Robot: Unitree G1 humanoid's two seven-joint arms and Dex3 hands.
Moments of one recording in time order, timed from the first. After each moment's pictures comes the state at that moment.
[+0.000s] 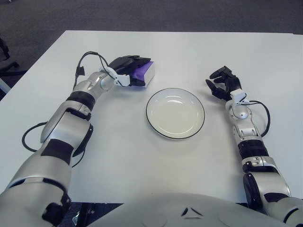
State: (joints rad) left arm -0.97 0.43 -0.50 1.18 0.68 -0.67 0.17; right arm -0.37 -0.24 -0.04 0.49 -0.10 -0.26 -0.10
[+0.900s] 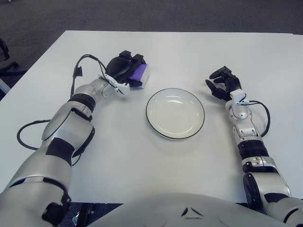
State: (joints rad) left arm -0.99 0.43 -0.64 1.28 0.81 -0.69 0.58; right arm -0.37 -0.24 -0.04 0.48 -0.10 -0.26 -0.10
